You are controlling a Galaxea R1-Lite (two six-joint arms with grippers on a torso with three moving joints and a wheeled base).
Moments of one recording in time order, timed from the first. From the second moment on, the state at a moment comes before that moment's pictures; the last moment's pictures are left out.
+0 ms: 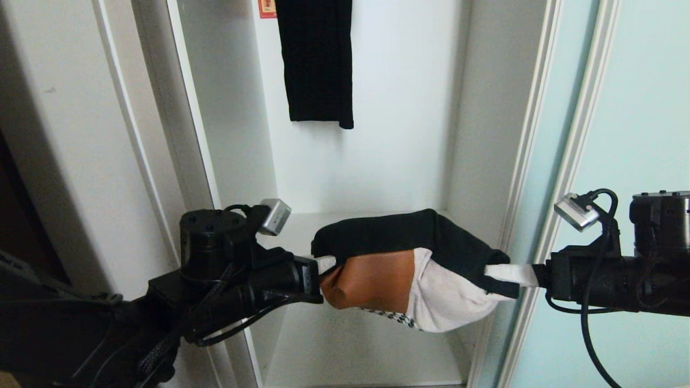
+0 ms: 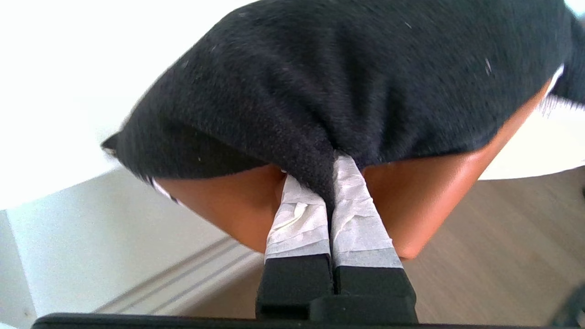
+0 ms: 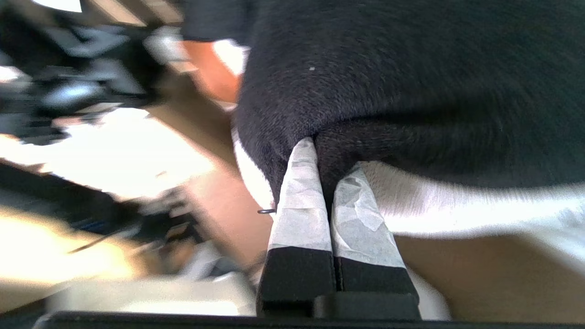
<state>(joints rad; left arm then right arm) -0.55 1.79 -0.62 -0.93 -0.20 -0.28 0.17 1.55 -0.65 -0.47 0.80 0.39</state>
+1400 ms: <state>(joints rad) -0.58 1.74 -0.59 -0.93 -0.17 -0.29 0.17 1.56 -0.64 -0.48 0.84 0.42</state>
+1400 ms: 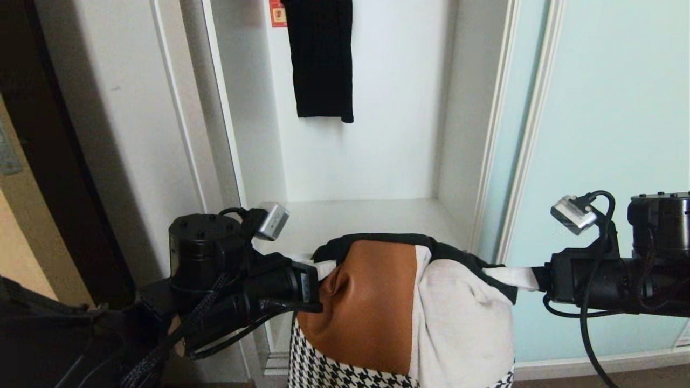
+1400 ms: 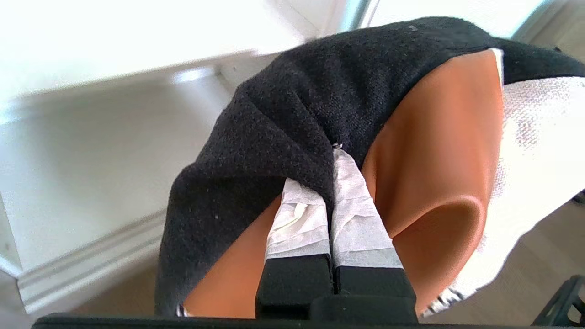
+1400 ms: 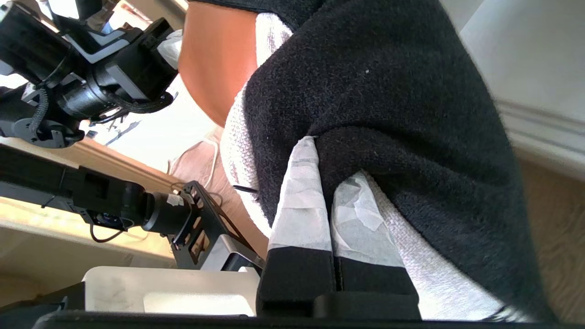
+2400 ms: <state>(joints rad) -0.58 1.78 -0.59 -0.92 -0.16 -0.28 0.16 1.55 -0.64 -0.48 0.84 0.42</state>
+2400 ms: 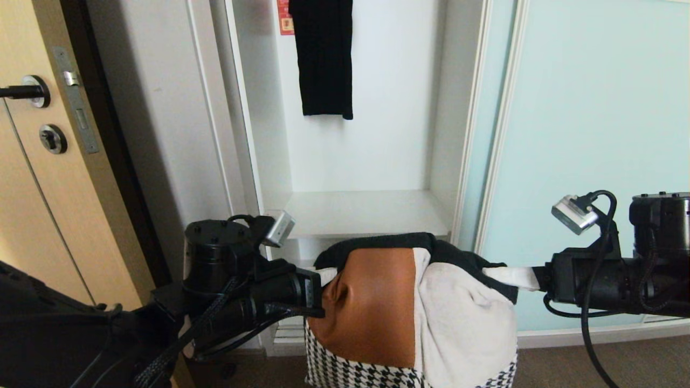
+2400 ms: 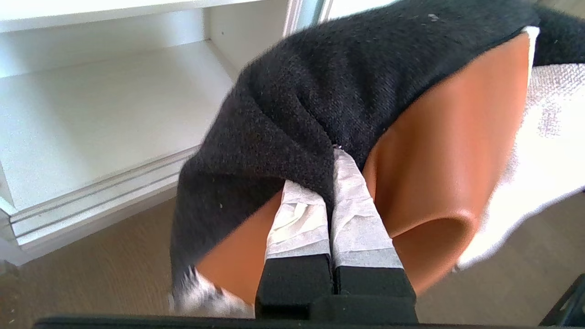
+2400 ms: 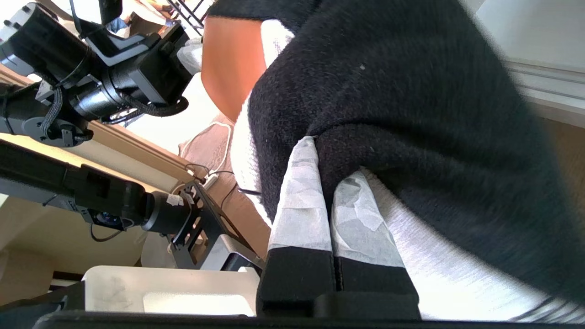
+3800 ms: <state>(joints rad) -0.58 1.83 -0.61 -0.95 -0.10 -0.29 0.16 1.62 -0.65 -0.48 0.84 0.42</state>
